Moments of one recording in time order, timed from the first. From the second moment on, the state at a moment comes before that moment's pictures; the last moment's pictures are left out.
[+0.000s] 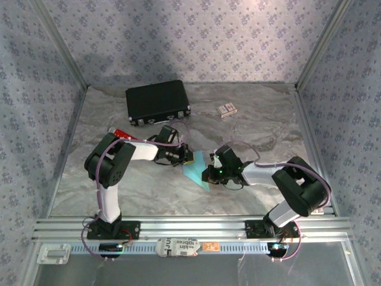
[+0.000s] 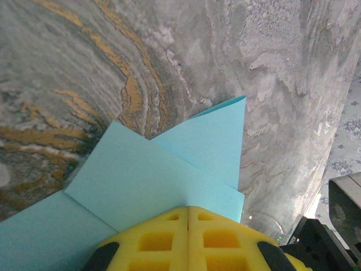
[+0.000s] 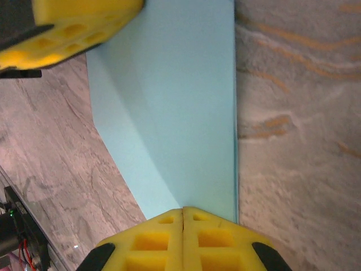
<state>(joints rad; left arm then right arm) -0.59 1.93 0.95 0.05 0.64 -0.84 0.67 1.53 0.53 0.08 -0.45 0.79</state>
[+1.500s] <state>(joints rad) -0.58 1.92 0.90 0.13 0.63 -0.90 0.70 1.11 0.33 -0.13 -0.37 0.85</state>
